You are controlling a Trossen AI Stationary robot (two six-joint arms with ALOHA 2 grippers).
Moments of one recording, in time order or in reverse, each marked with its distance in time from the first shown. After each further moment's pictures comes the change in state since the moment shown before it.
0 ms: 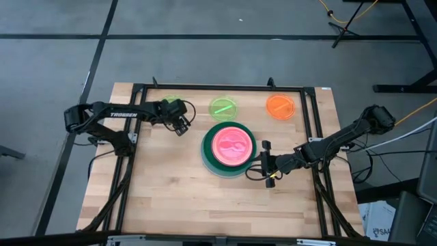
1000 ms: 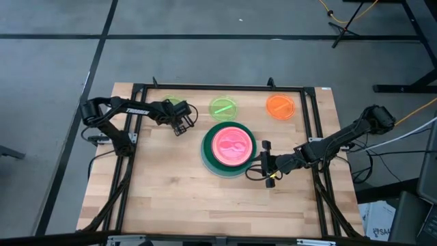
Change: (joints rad) left arm 0.059 0.217 0.003 0.045 -0.095 0.158; right arm 0.000 0.000 0.000 -0.003 0.000 0.000
